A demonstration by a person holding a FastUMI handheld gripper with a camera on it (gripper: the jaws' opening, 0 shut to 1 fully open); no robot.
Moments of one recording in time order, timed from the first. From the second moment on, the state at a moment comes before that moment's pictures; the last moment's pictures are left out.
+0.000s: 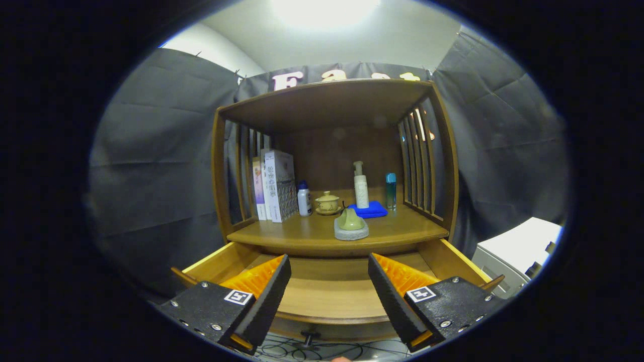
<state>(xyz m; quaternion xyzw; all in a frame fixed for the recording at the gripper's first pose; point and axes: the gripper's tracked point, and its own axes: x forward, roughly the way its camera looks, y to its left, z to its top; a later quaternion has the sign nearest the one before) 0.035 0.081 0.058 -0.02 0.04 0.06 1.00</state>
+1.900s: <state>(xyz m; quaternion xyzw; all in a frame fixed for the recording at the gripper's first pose) 0.000 0.088 -0.086 -0.04 0.11 0.01 0.99</state>
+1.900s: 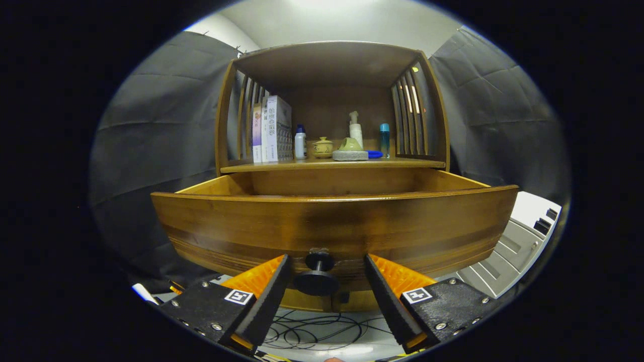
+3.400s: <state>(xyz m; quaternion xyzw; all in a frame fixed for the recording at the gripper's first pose) 0.119 0.095 -0.094 -0.03 0.11 -0.02 0.99</state>
